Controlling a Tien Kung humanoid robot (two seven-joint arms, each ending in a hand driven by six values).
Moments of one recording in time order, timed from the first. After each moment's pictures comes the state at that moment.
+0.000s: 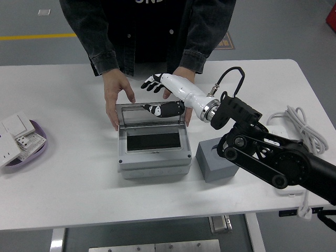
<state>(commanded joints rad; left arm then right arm) 0.04 0.05 -1.56 -0.18 1.48 0.01 0.17 0.72 -0.28 0.59 1.40 -1.60 -0.13 -0.23</state>
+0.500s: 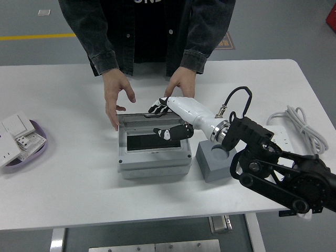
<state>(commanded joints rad) 0.04 0.05 -1.57 -0.18 1.49 0.01 0.16 0.62 -0.40 0.54 1.64 -1.71 -0.12 -0.28</state>
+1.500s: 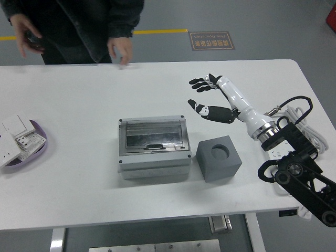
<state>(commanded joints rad) 0.05 0.05 -1.57 -0.18 1.49 0.01 0.16 0.26 -0.41 1.01 1.61 -1.49 -0.21 0.01</state>
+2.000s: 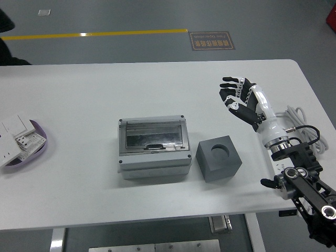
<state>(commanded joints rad) 0.05 0.04 -1.56 -0.18 1.48 0.01 0.17 0.16 -0.29 1.14 1.41 -1.13 -0.20 0.34</state>
